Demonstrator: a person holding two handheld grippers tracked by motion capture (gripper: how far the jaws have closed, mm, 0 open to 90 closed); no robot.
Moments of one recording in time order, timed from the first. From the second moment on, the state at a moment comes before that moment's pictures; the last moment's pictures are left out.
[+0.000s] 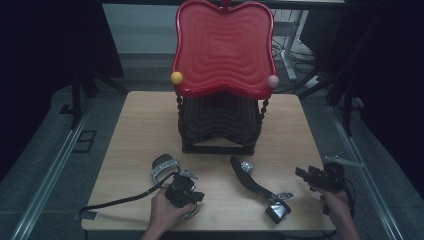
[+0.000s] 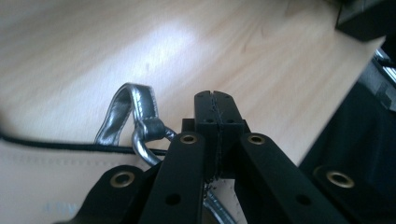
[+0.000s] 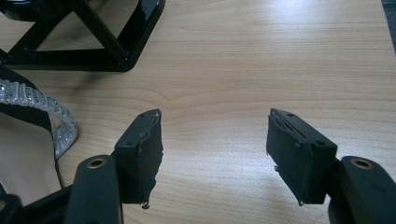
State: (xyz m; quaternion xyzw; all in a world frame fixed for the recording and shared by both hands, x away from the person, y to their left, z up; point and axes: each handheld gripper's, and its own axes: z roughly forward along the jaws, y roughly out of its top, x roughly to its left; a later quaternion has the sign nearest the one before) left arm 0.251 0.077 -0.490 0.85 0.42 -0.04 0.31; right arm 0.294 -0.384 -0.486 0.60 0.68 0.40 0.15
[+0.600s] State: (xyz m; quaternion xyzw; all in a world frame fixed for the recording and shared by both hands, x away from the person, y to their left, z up) left arm 0.232 0.170 -0.487 0.85 0.46 -0.03 0.27; right arm 0.294 -0.380 -0.487 0.60 0.69 0.39 0.15
